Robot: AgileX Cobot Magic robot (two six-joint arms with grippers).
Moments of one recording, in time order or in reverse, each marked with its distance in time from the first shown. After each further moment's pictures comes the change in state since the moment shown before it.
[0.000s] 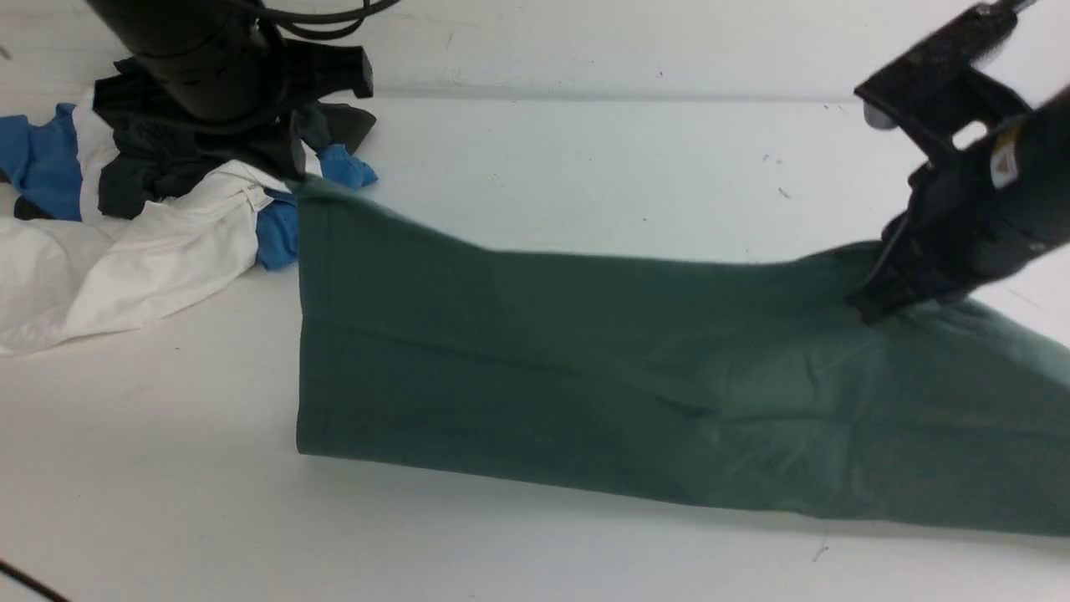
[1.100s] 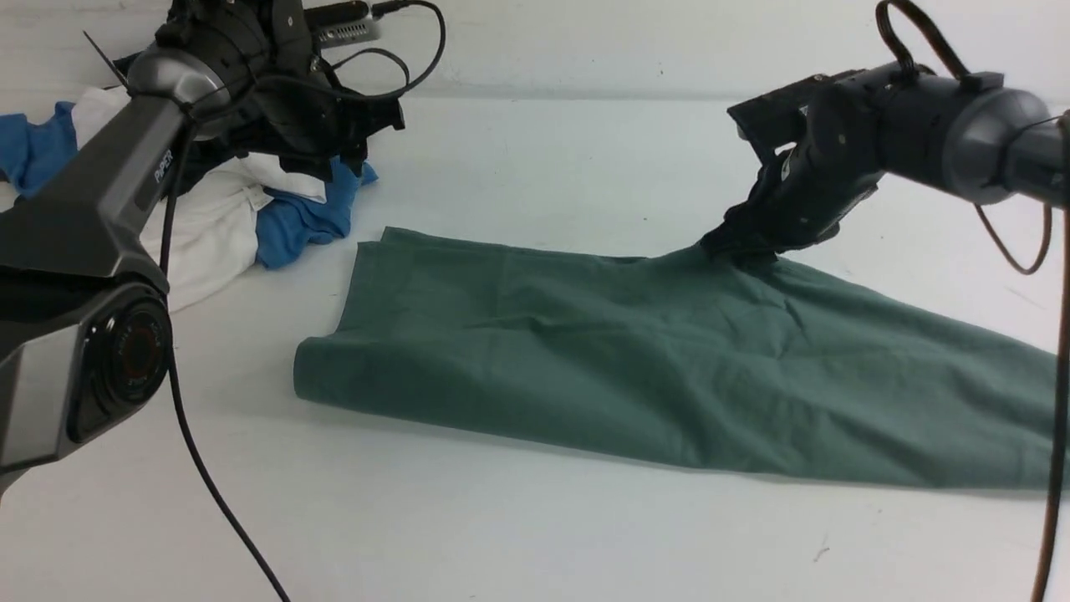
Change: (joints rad) right arm -0.079 0.593 -0.401 0.023 -0.188 0.165; left arm 0.093 0.657 -0.647 0.004 -0.121 0.020
